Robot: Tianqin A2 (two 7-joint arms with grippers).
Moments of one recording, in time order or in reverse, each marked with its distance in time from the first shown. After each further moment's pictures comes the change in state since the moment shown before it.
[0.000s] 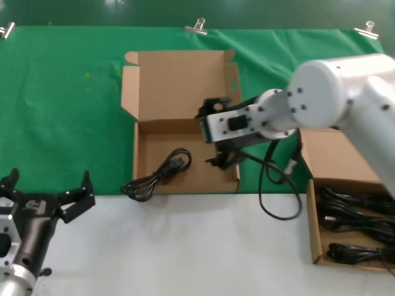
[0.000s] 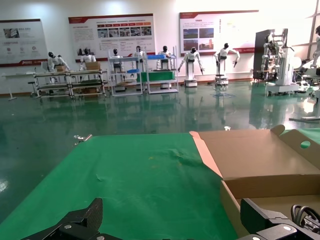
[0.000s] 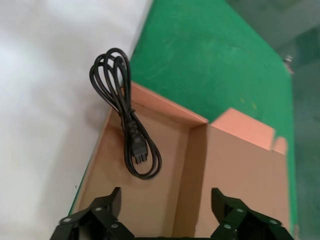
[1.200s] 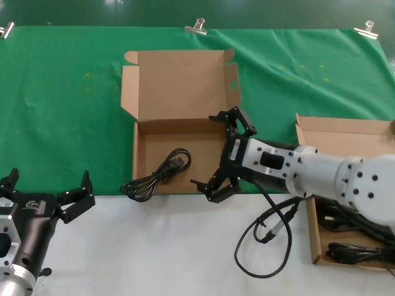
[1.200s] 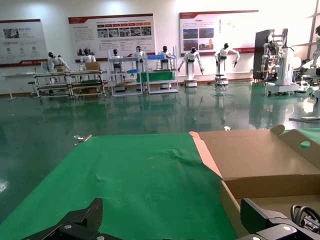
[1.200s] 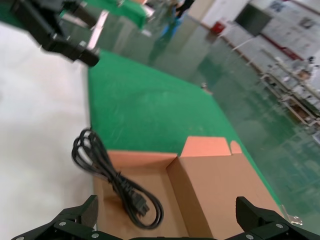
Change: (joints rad) left arm 0.000 0.000 0.000 0.000 0.000 0.000 0.000; right arm -0.462 0.175 0.268 0.445 0.212 0.218 0.132
